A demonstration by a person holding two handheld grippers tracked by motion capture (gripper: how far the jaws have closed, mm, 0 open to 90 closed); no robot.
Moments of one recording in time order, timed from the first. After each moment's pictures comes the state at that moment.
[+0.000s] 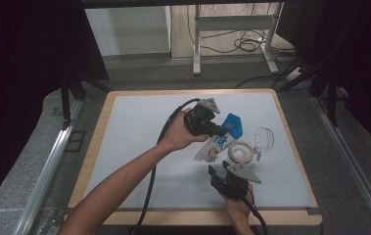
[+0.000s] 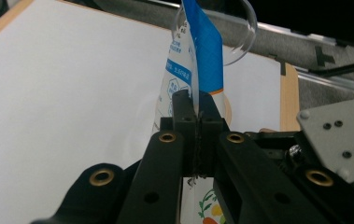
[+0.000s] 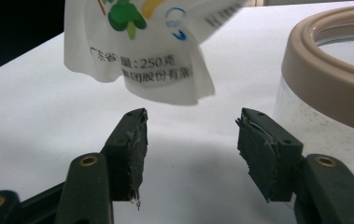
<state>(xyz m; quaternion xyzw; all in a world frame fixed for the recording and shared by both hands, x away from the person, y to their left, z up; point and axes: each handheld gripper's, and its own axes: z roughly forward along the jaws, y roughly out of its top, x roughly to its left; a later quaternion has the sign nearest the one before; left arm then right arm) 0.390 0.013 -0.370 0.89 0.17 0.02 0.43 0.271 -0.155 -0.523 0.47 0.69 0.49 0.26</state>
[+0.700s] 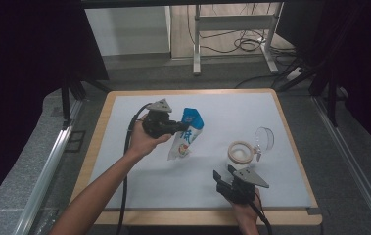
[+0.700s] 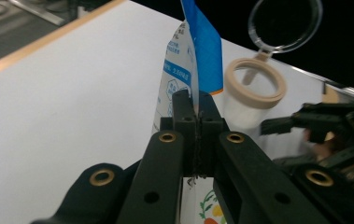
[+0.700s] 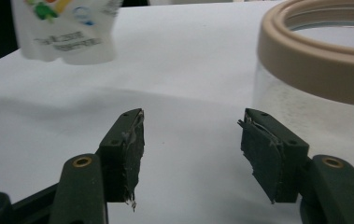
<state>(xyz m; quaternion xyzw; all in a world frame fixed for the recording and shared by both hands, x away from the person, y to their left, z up) 0.383 0.126 -0.402 0.82 0.27 0.08 0.49 0.260 -0.174 -0.525 0.47 0.70 0.48 0.25</state>
